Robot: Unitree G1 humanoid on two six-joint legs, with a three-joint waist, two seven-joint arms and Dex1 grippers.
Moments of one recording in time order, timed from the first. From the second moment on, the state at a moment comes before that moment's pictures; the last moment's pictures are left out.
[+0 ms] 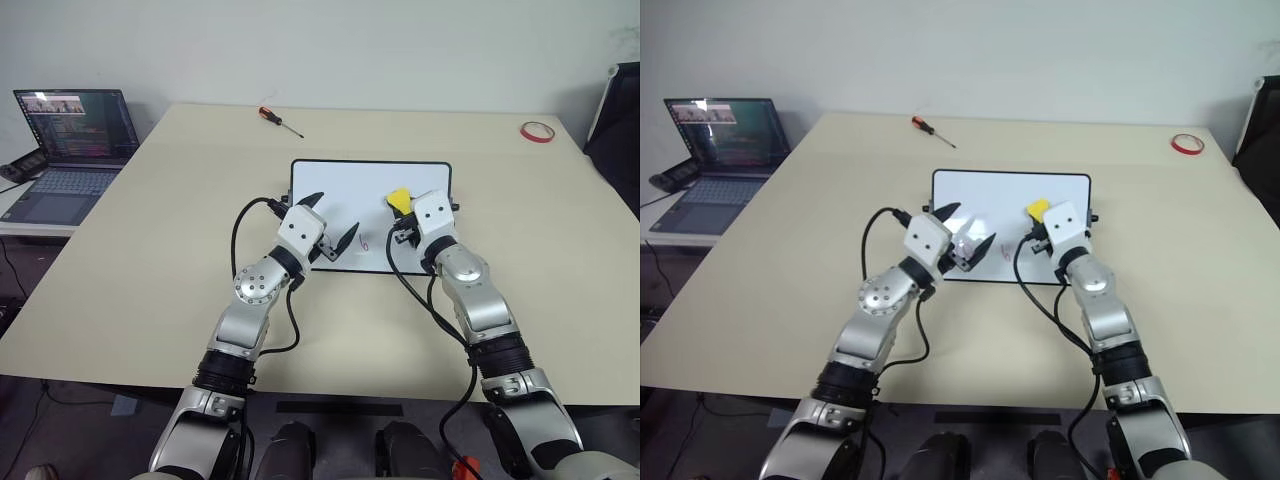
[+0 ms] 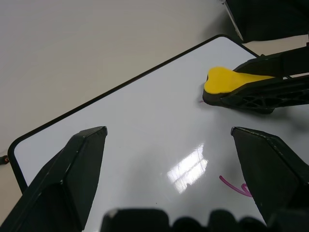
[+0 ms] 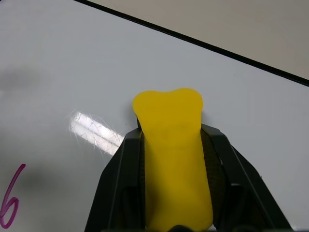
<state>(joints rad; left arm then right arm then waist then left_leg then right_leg) -0.48 0.22 -0.13 0.18 0.02 -0.09 -0.42 -0.58 -0.20 0.08 0.25 -0.09 0.18 0.22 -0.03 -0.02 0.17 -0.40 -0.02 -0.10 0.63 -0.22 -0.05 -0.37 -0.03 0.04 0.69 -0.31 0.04</state>
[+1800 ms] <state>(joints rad) -0.24 0.28 -0.11 0.02 -0.01 -0.02 -0.47 -0.48 -0.23 0.10 0.18 -0.05 0.11 0.31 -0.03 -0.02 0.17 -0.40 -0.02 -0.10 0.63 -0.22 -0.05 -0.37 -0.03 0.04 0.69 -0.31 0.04</state>
